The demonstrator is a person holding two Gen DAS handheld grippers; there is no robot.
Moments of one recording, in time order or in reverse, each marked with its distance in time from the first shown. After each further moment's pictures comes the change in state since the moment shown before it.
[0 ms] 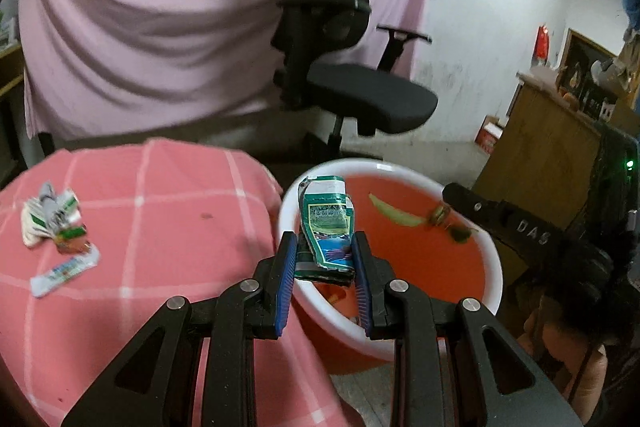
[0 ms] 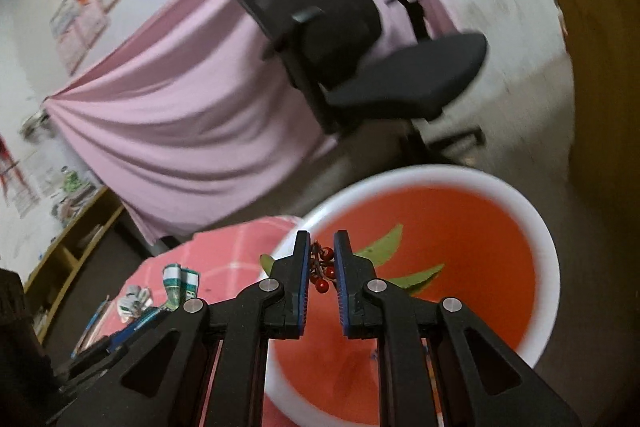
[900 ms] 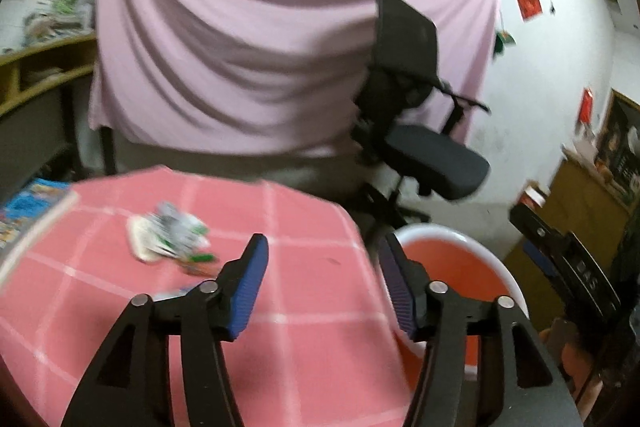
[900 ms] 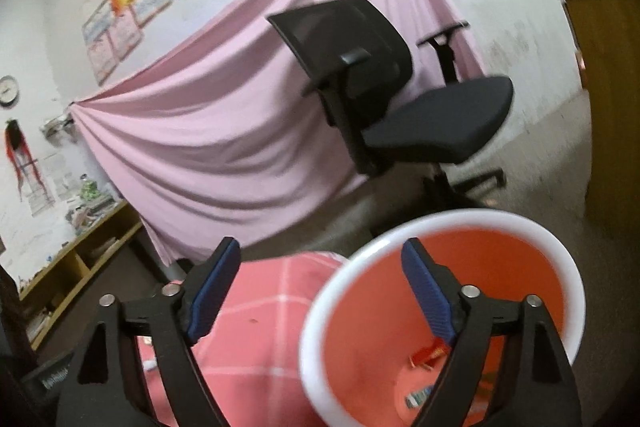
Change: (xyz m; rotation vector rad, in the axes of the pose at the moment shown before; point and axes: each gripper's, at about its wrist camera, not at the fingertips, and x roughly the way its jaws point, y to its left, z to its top) left arm -0.103 0.095 0.012 -0.161 -0.219 0.175; right arm -0.022 0.073 0.000 -0.118 -0.196 0.096
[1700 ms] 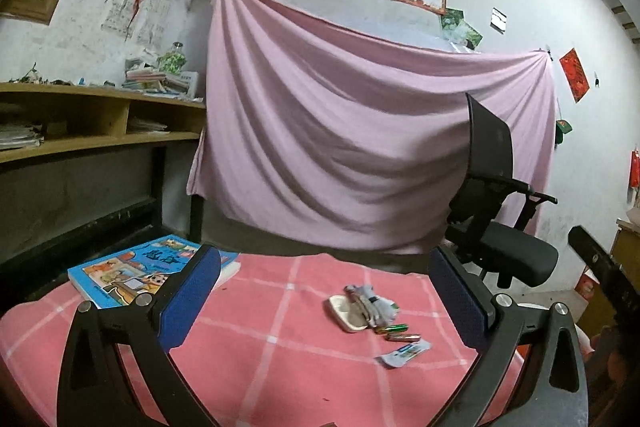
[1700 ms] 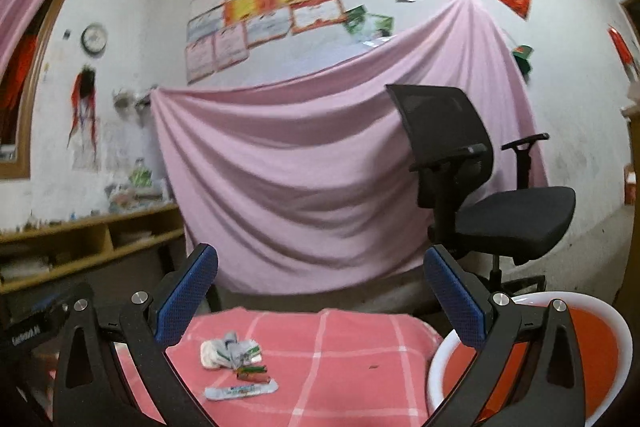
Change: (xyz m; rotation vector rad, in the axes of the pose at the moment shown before) left arm -0.092 0.152 -0.029 -0.066 -0.361 0.226; right arm 0.000 0.136 -0.046 -0.318 -0.218 0.141
